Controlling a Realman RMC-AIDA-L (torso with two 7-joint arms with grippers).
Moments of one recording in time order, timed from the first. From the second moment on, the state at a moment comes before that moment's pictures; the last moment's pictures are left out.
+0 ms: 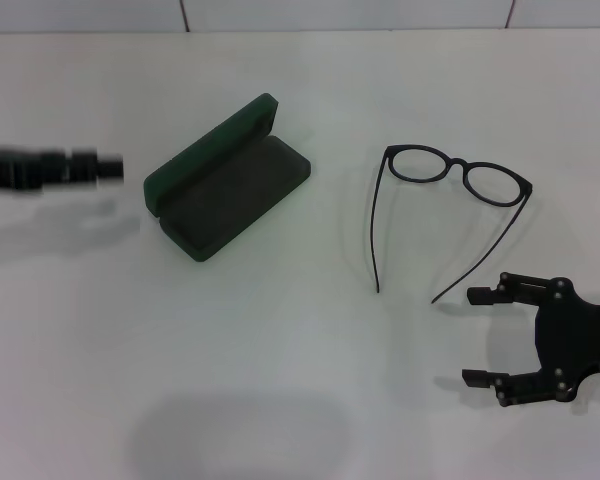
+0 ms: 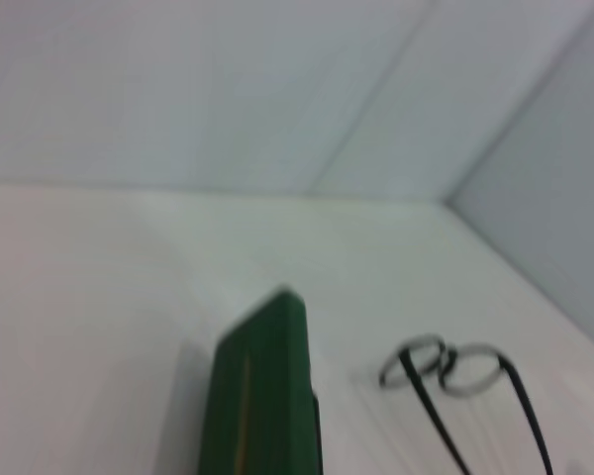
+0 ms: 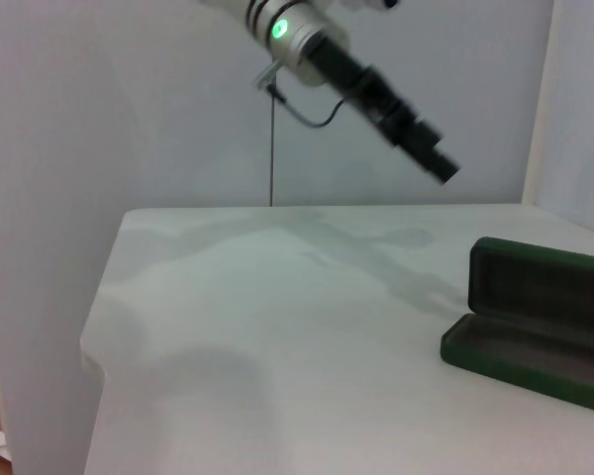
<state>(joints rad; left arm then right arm) -0.43 -1.88 0.72 0.81 1.95 1.65 -1.97 0.42 2.01 -0.98 -0.56 -1.84 -1.59 0.86</state>
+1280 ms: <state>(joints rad) -0.80 -2.01 1.02 1.02 2.59 1.45 -2.25 0.43 2.02 -1.01 -0.56 -1.84 -1.58 0.86</state>
